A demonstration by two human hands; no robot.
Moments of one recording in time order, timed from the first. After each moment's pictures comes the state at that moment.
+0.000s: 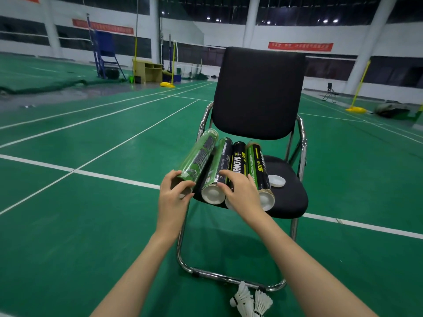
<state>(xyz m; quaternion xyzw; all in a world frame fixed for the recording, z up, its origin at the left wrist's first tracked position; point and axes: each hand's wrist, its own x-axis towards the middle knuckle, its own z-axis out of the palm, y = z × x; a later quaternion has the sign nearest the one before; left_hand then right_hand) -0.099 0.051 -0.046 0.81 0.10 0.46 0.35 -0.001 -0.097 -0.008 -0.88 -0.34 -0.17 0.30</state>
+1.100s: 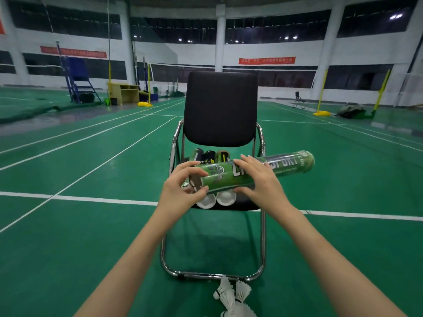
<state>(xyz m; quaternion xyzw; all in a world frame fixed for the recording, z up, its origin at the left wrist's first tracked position) -0.155 -0.042 0.048 0.75 -0.12 0.33 0.55 -0.050 -0.246 0.056 -0.85 -0.37 -0.28 0.24</state>
